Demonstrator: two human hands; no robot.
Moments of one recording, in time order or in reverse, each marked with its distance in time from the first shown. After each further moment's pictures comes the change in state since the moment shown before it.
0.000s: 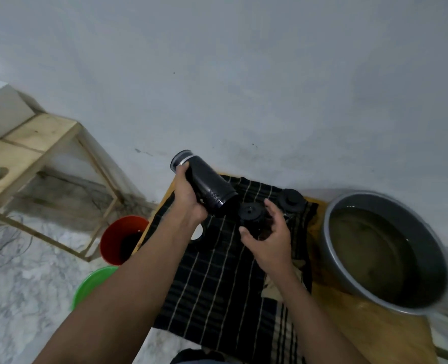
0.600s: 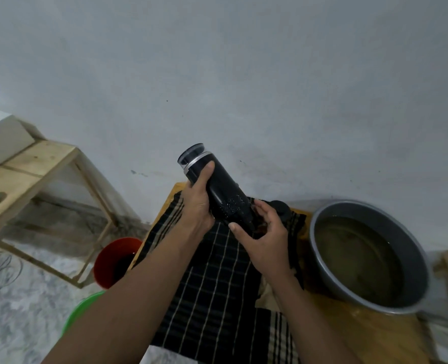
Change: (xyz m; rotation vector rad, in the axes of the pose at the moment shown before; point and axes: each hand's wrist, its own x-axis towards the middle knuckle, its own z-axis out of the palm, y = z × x) left_hand -0.046 -0.015 0.039 0.151 -0.284 0.247; right_hand -0.010 -0.048 -0.021 0.059 0.064 -0.140
